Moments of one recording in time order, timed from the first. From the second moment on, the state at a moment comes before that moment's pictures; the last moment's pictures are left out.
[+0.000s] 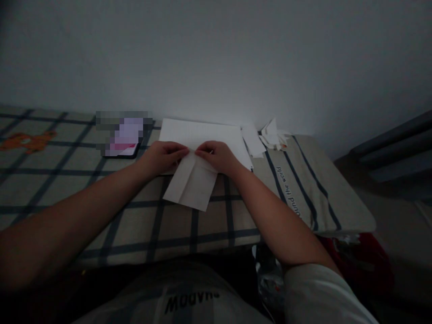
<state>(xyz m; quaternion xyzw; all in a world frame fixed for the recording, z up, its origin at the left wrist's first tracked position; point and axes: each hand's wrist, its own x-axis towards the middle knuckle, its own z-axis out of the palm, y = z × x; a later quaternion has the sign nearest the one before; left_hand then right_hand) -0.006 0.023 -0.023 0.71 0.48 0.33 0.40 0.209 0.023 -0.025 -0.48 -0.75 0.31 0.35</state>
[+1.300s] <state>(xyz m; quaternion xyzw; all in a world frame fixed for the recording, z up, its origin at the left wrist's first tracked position) -0.016 0.030 -0.023 0.74 0.47 0.24 0.41 0.229 0.039 -0.026 -0.53 -0.63 0.33 0.45</state>
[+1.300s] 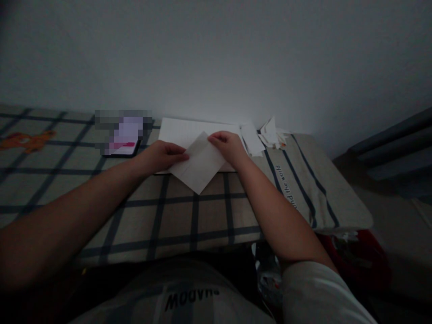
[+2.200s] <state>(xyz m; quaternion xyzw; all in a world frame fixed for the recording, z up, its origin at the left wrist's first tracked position) -0.031 0.041 -0.016 0.74 0.52 0.34 0.24 0.242 0.040 -0.020 -0.57 -0.55 0.40 0.46</state>
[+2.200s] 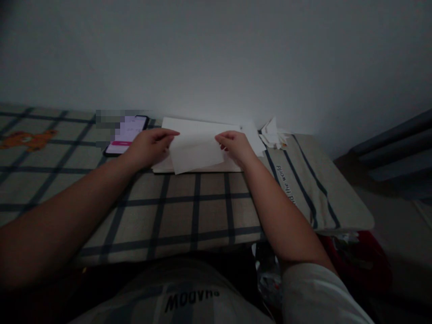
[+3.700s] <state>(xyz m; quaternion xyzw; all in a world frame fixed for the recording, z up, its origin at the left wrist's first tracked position) -0.015 0.015 -0.004 0.73 0.50 0.27 0.38 0.218 0.010 -0.006 -0.48 -0.72 0.41 0.29</state>
